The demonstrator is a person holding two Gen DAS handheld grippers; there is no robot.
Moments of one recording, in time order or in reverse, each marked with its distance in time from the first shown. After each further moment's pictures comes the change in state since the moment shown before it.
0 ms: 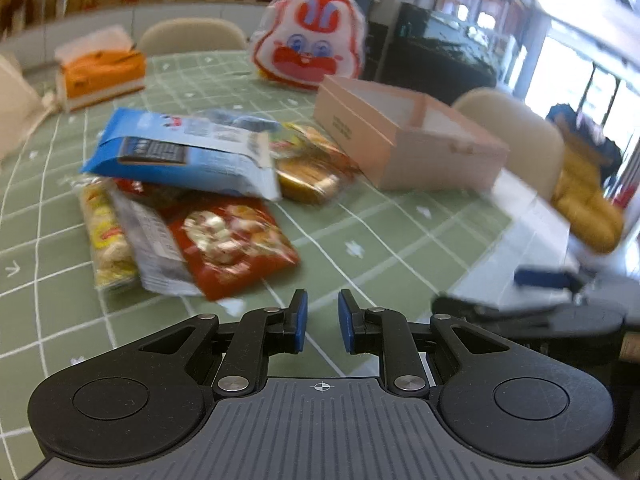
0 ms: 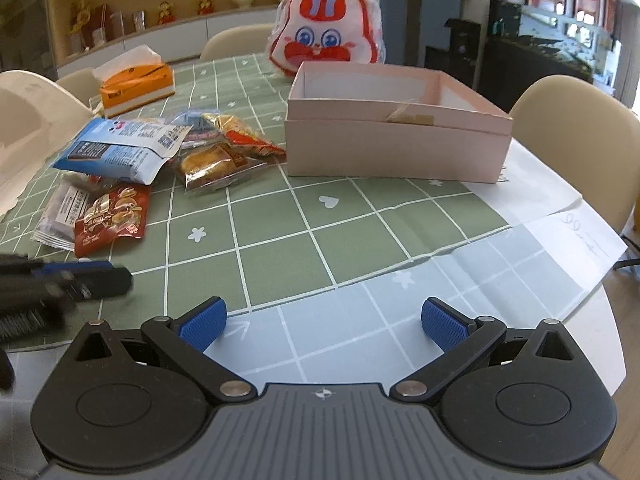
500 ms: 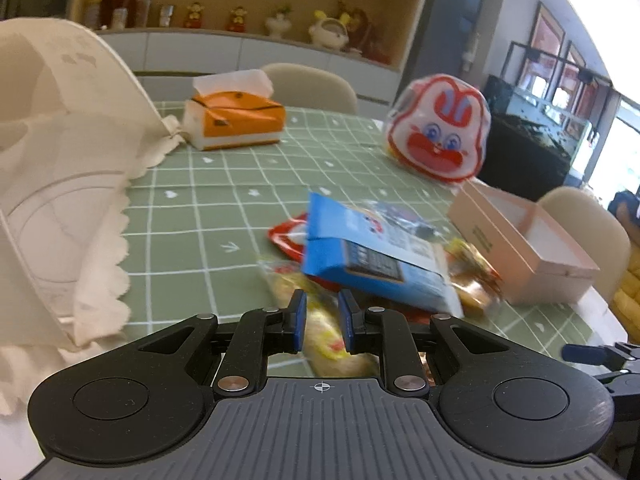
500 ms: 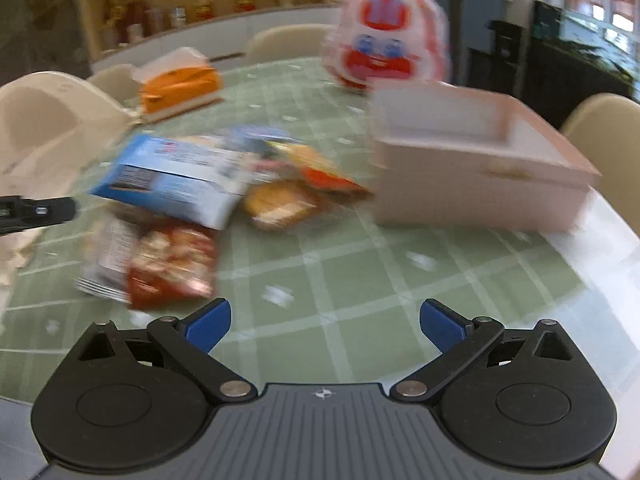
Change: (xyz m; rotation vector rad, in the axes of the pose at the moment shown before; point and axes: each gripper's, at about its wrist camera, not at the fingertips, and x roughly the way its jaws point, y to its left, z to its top) left arm -0.042 0.120 0.038 -0.167 -0.153 0.174; right arm 0.017 0.050 0.044 -0.058 0.004 0.139
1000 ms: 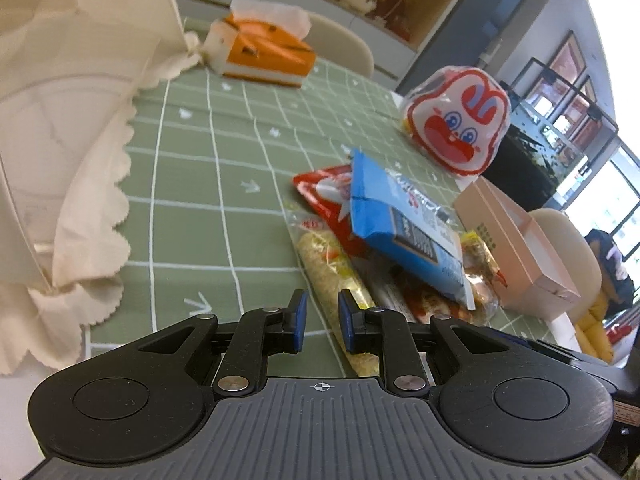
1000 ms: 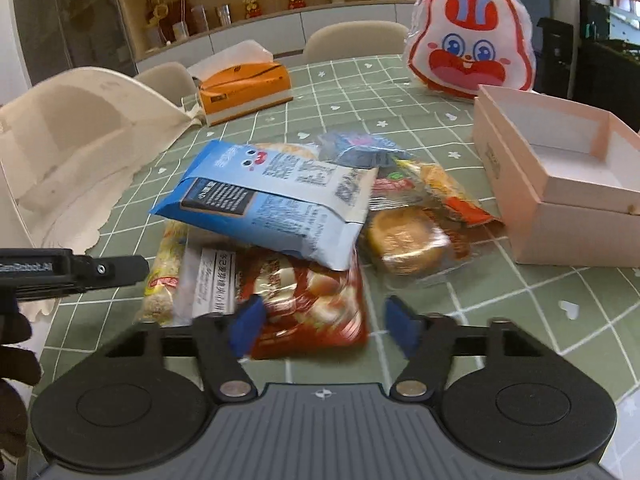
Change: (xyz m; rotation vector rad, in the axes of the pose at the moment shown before) left arm 0.025 0.043 -0.009 -0.208 0.151 -0.114; right arm 0.037 0.048 0.020 -0.003 0.001 0.134
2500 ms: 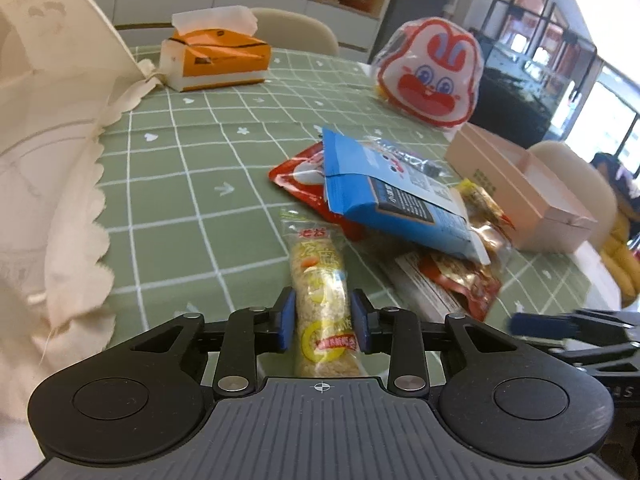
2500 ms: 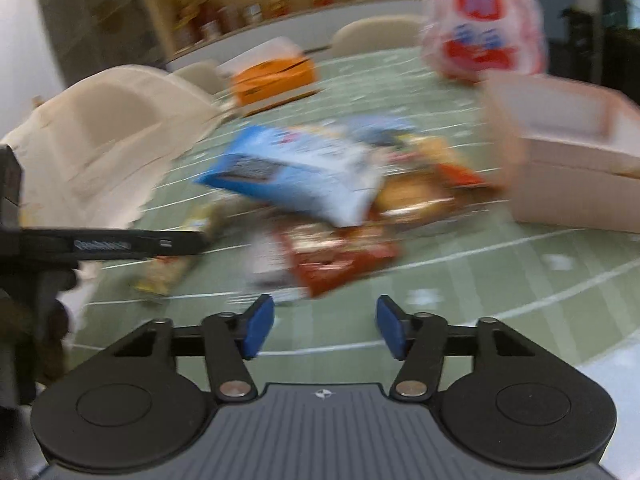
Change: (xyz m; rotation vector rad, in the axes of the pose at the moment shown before) left arm 0.003 -0.020 -0.009 0.241 0.029 0.037; right arm -0.026 -0.003 -0.021 -0.012 0.039 0.149
